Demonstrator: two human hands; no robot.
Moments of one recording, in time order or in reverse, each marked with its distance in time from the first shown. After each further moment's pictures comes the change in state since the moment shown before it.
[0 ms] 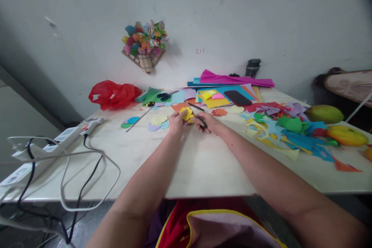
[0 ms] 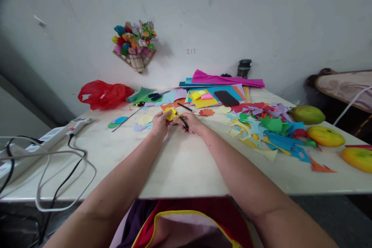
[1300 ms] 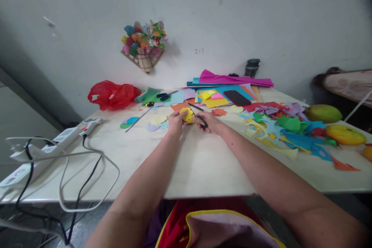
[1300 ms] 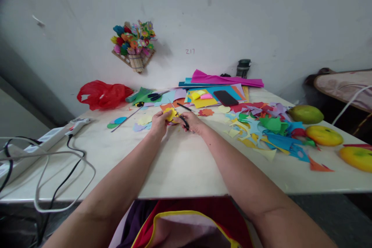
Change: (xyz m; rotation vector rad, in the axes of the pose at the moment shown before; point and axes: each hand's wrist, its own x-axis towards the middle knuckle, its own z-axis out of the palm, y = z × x) left_hand 0.007 -0.004 -0.004 0.043 -0.010 0.026; right_hand -0.001 -0.002 -0.003 0.028 0.005 0.005
